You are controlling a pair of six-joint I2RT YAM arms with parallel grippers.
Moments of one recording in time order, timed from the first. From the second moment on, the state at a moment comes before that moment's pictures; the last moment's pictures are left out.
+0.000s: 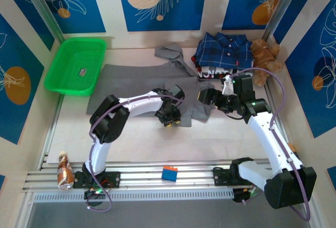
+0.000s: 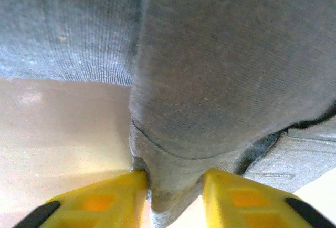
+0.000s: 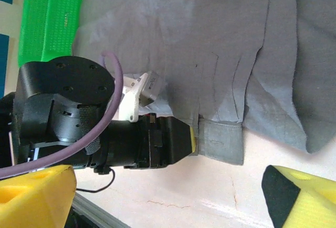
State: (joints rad) left arm -0.84 2.08 1.50 -0.79 0.18 -1.08; right arm 0.17 1.05 0.93 -0.69 -0.52 0.52
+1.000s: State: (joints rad) left arm -0.56 1.72 1.63 -1.23 -0.27 -0.04; right arm 0.25 1.29 0.97 -0.68 -0.43 0.56
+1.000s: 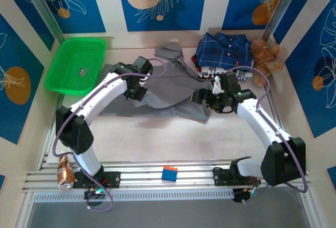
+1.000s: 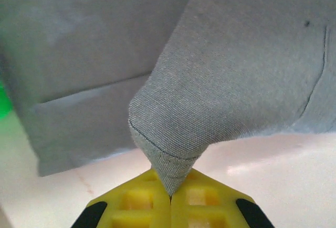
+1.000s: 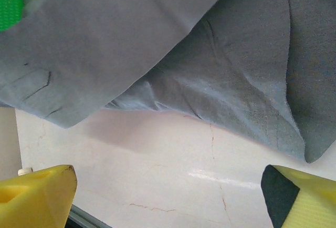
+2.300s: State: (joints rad) left arm -0.27 1.81 1.53 -1.20 -0.32 0.36; right arm 0.35 1.78 1.30 -0.78 -0.27 0.54
